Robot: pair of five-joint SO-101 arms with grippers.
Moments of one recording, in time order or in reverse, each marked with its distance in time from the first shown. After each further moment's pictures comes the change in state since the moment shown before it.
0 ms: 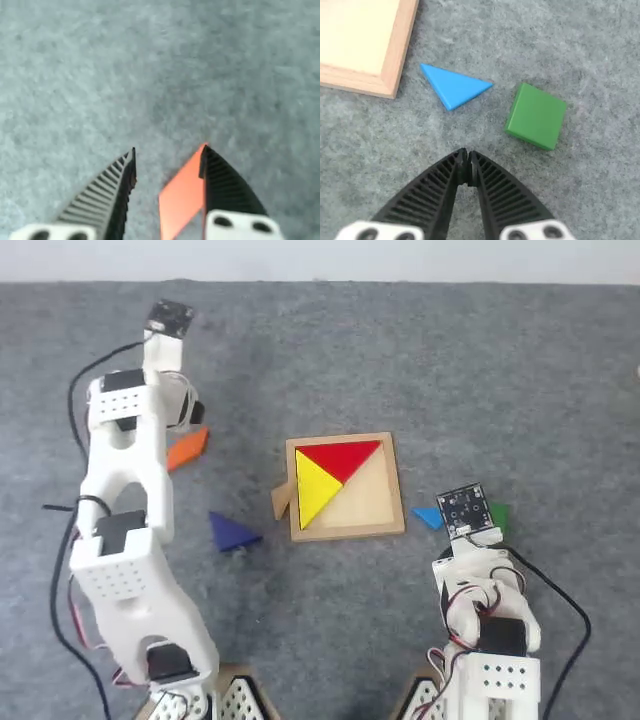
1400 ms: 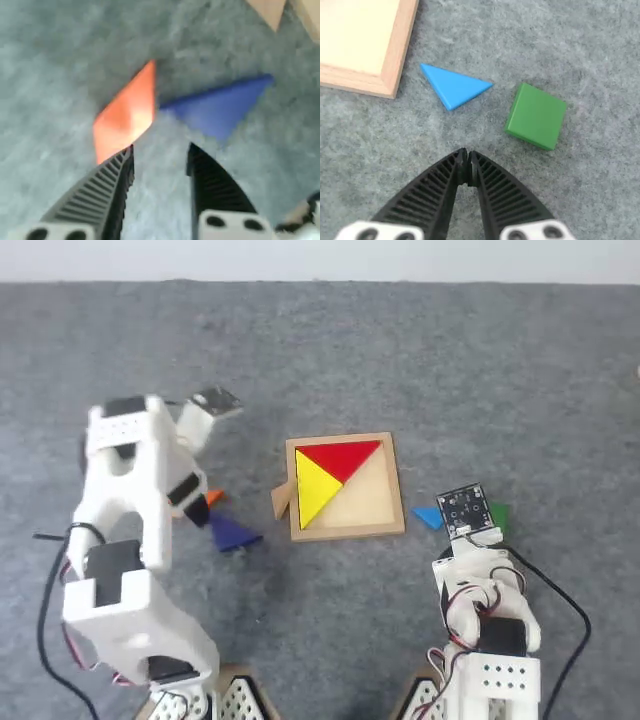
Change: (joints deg) left arm 1.8 -14.8 24.4 22.9 -27.3; right arm 0.0 0.0 0.0 0.0 0.0
